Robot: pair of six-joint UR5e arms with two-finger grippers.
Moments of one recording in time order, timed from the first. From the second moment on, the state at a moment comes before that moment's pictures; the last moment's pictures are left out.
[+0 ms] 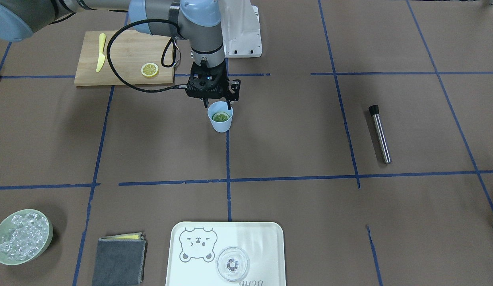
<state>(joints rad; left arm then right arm) -1.51 -1.61 -1.70 -1.57 -2.44 0.14 0.44 -0.83 1.73 -1.63 1.75 1.46</state>
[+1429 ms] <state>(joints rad) -1.02 -1.68 -1.69 -1.86 -2.24 -0.64 0.75 -1.38 2.14 -1.64 1.91 1.00</state>
